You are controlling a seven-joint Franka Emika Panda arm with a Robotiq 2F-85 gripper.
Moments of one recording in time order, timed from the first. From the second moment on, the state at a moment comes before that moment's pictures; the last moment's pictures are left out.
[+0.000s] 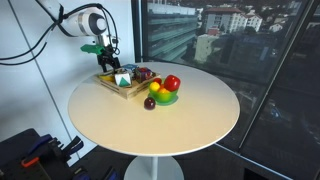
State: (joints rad) arm 0.29 0.48 0.10 -1.86 -0.13 2.35 0.40
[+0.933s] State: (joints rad) arm 0.31 0.48 0.10 -1.83 -0.13 2.34 0.40
